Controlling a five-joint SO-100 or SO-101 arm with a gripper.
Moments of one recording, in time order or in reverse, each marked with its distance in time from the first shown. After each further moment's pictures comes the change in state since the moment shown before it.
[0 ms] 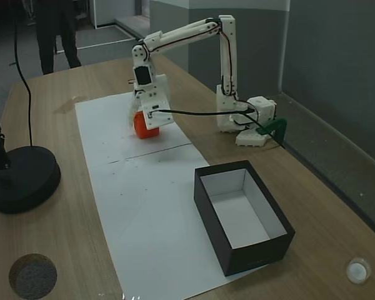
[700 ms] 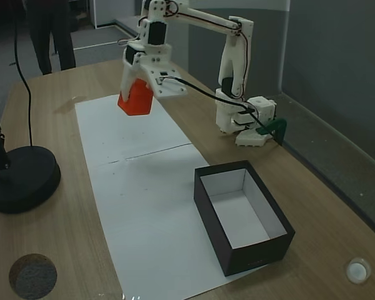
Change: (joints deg) arm -29.1 12.5 -30.1 20.4 6.0
